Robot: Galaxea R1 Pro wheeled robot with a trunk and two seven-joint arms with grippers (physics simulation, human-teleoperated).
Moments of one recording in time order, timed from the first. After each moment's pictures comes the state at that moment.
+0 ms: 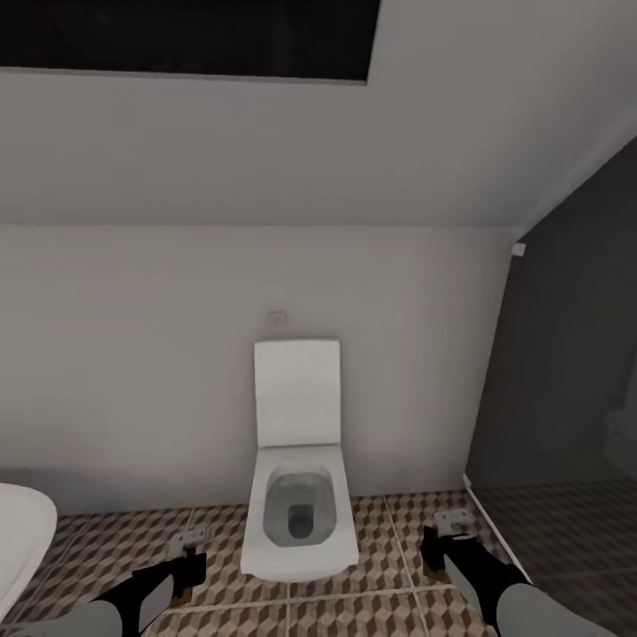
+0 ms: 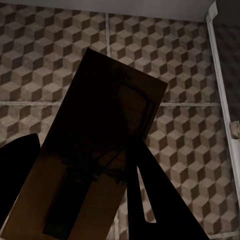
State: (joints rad) left arm -0.63 0.11 -0.41 -0.10 0.59 0.07 -0.03; right arm -0.63 -0.06 0.17 -0.25 -0.04 0.24 -0.08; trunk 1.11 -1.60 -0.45
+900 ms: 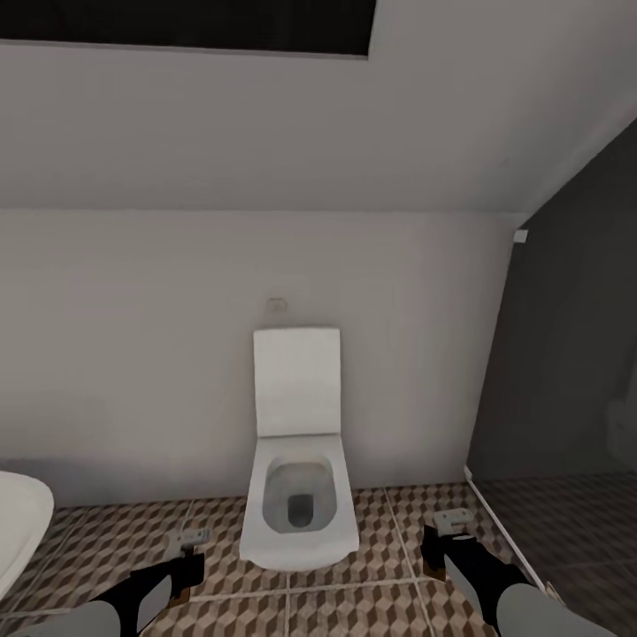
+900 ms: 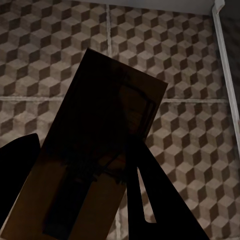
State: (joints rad) left arm -0.63 0.11 -0.41 -0.10 0.59 0.07 -0.03; right arm -0.63 -0.06 0.17 -0.25 -0.04 0.24 -0.08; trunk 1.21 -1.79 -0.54
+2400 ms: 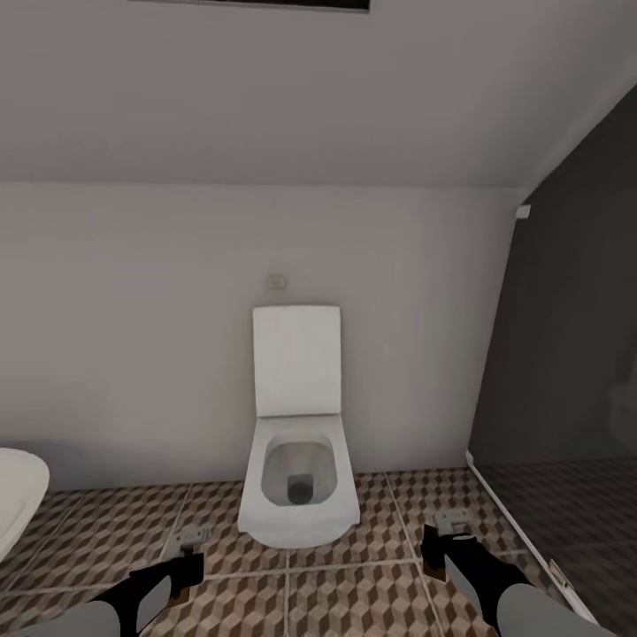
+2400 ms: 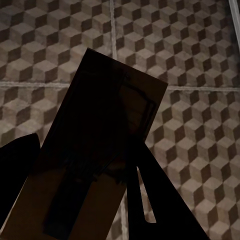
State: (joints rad) left arm -0.63 0.11 -0.41 -0.10 0.59 0.06 -0.03; right arm -0.63 -0.06 0.17 -0.25 -0.04 0.23 -0.08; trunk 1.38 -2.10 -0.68
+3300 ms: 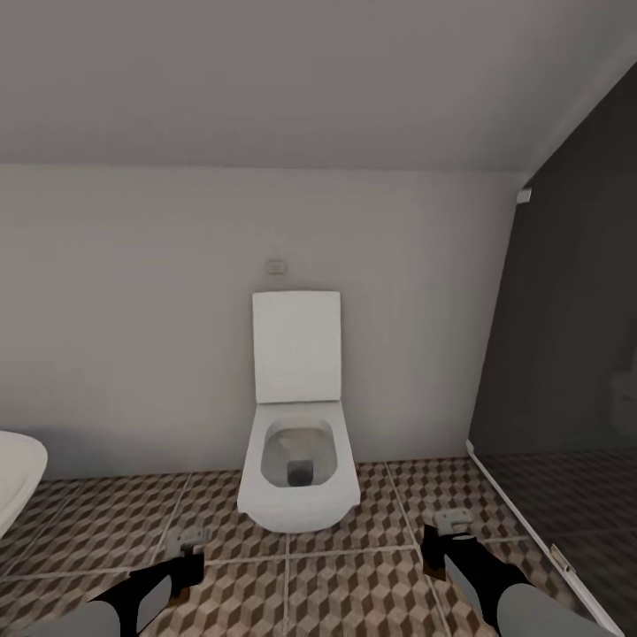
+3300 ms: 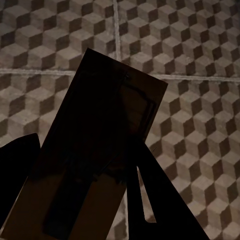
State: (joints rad) left arm -0.63 0.11 -0.41 -0.10 0.59 0.06 -0.03; right arm -0.63 -0.06 0.17 -0.25 -0.04 0.23 -0.08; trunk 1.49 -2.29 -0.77
